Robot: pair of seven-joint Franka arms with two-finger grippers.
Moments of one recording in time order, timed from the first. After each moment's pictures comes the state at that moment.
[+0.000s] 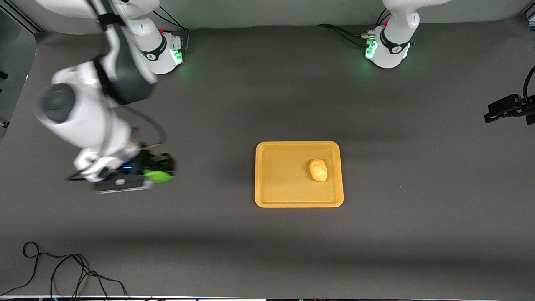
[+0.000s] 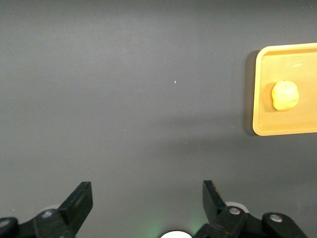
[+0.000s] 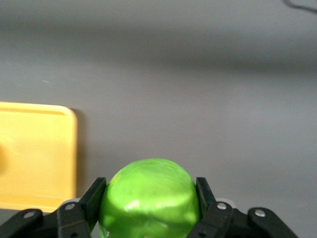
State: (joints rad) left arm 0.14 0.12 -0.09 -1.39 0.01 1.41 0.11; right arm 0.40 0.36 -0.02 -1.47 0.02 1.92 0.38
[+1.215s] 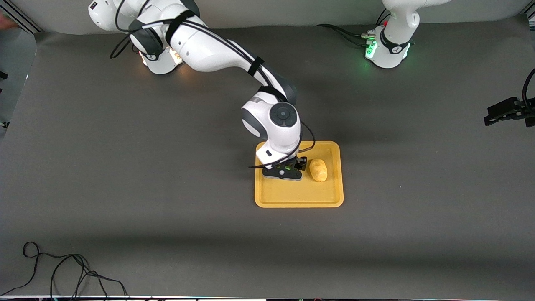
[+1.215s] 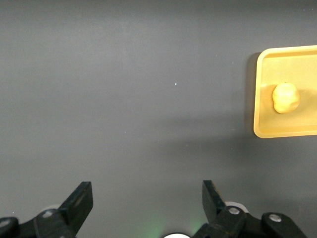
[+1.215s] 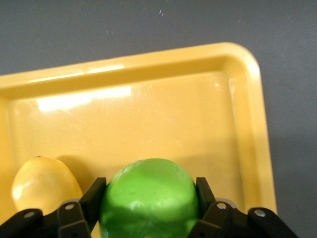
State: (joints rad) left arm 0.14 0.13 -0.09 -1.39 0.01 1.43 0.11; right arm 0.81 1.03 -0.02 -0.98 -0.08 2.11 0.99
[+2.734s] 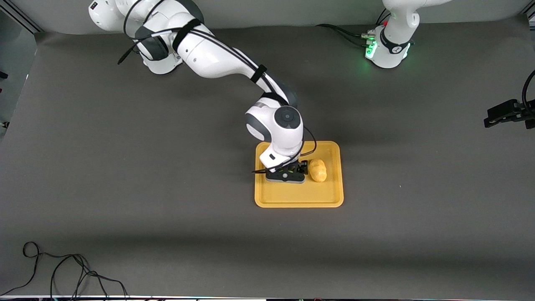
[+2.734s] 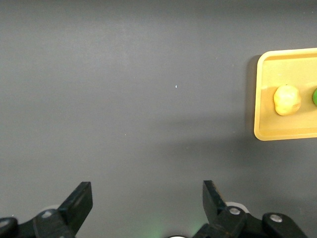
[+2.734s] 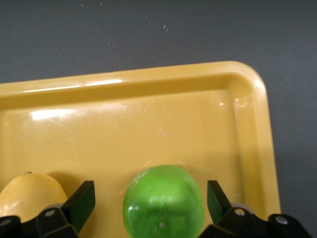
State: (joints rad) left arm 0.14 0.13 -0.09 -1.39 0.01 1.44 0.11; right arm 0.82 1.06 -0.04 -0.93 -0.14 2.10 0.99
